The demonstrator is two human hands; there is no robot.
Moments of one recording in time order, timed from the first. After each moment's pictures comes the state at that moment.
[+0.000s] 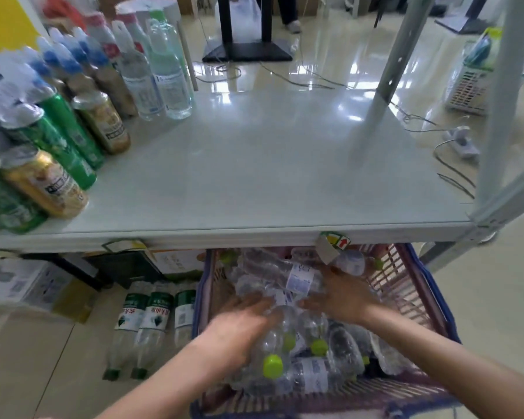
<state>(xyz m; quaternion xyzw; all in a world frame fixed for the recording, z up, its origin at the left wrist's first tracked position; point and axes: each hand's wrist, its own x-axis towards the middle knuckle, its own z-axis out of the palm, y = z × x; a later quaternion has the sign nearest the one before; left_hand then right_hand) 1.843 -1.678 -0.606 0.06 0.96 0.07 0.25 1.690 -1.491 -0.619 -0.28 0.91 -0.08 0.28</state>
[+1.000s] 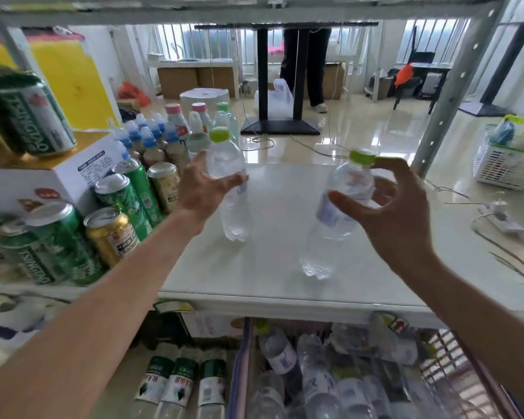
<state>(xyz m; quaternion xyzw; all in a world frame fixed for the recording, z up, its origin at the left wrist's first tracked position) 1.721 -1.876 -0.440 -0.22 0.76 0.51 -0.33 1.643 -1.598 -0.423 -0.27 0.75 -0.60 -0.11</state>
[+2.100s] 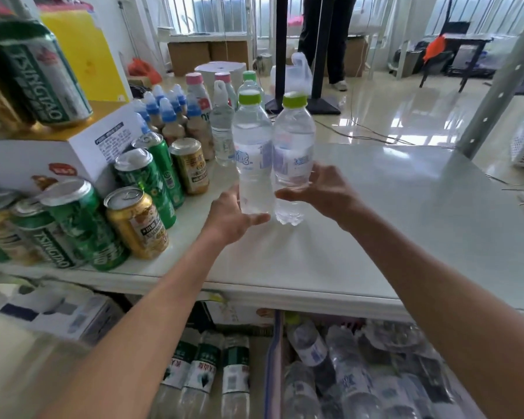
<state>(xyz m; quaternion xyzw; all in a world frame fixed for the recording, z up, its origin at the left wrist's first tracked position) 1.719 -1.916 -0.534 -0.29 0.84 0.43 -0.17 1.589 -1.753 -0.493 -0.35 0.78 -0.50 0.11</state>
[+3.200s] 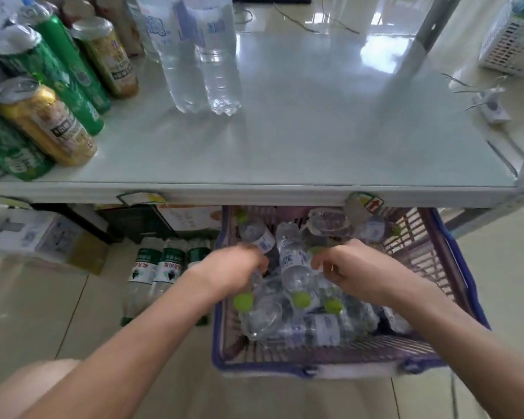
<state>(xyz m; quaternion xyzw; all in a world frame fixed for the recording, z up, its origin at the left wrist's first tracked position) 1.832 -1.723 -0.593 -0.05 0.94 0.12 0.32 1.718 -1.506 -0.590 -0.43 0.87 -0.02 0.22</state>
